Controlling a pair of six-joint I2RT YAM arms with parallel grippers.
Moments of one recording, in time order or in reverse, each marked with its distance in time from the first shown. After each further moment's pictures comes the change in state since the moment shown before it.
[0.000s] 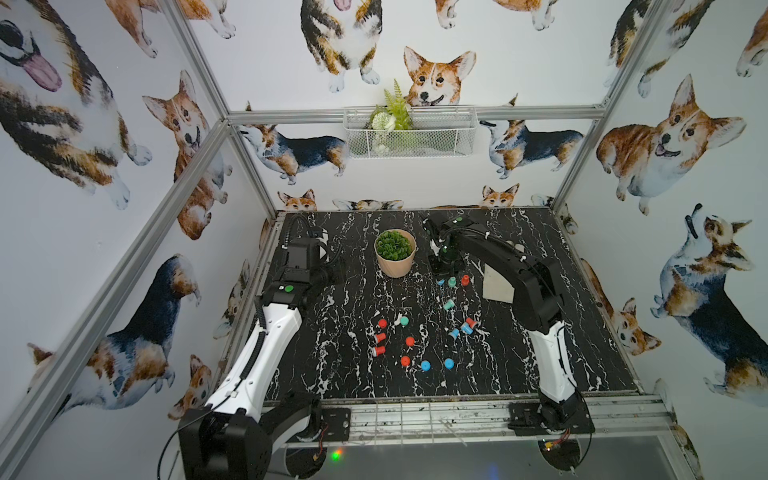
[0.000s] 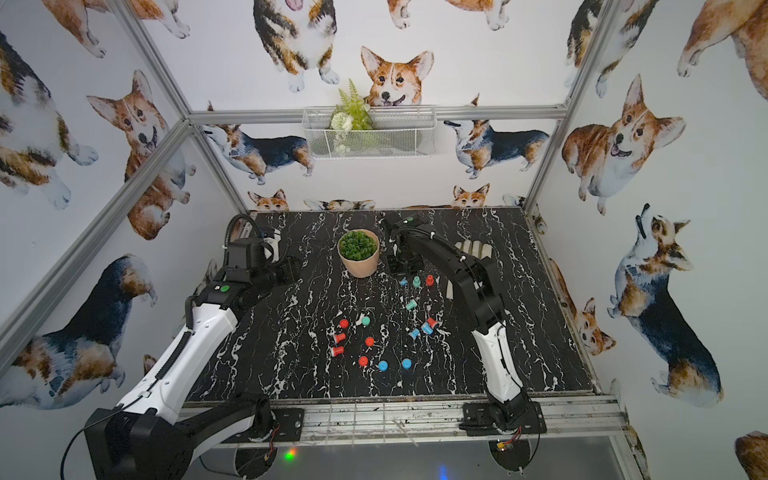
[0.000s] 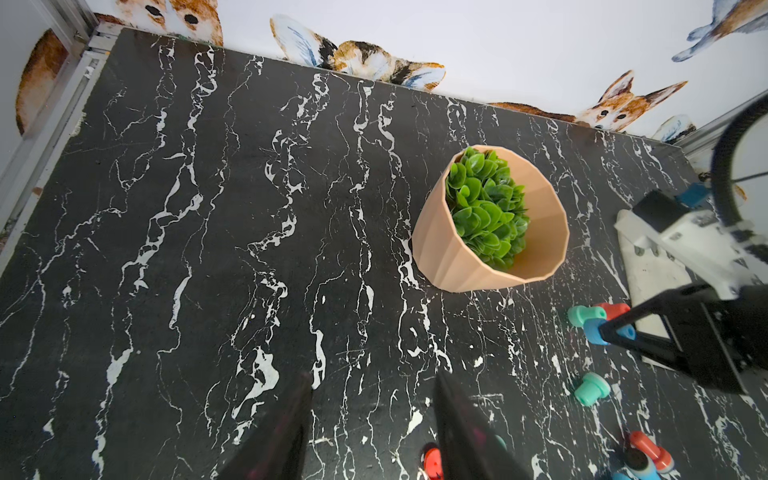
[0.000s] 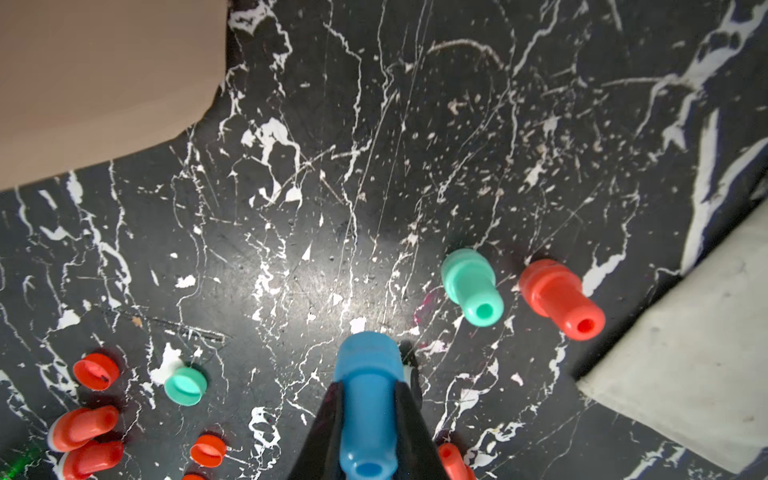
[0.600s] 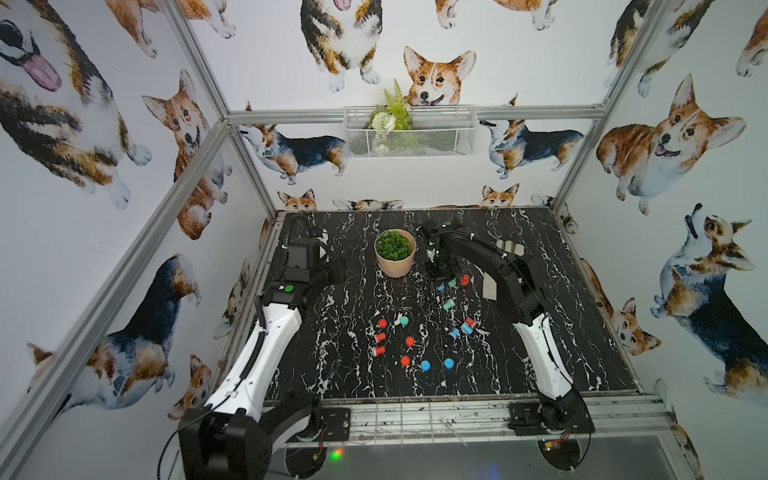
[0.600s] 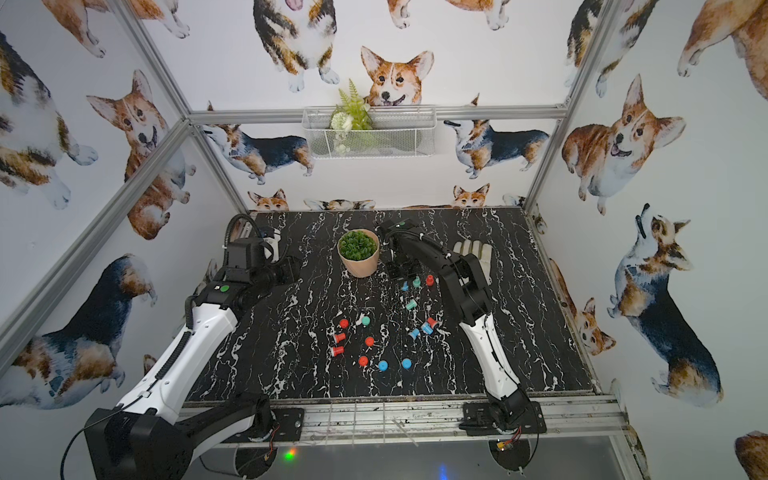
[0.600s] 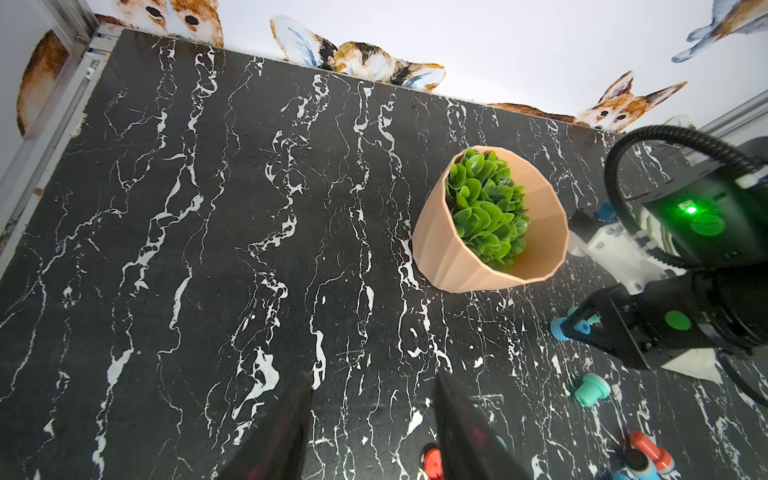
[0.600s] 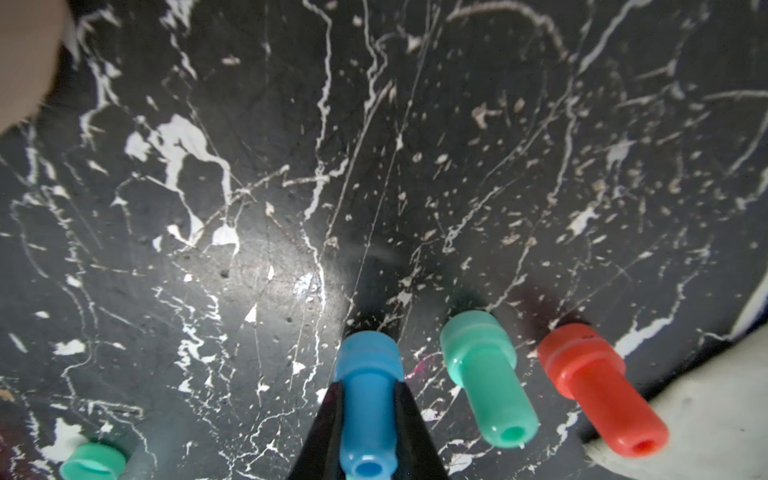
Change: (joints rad) left arm 0.000 -0.002 0.000 0.000 -0.003 0.000; right arm -0.003 0.138 0.051 -0.031 0.036 -0.045
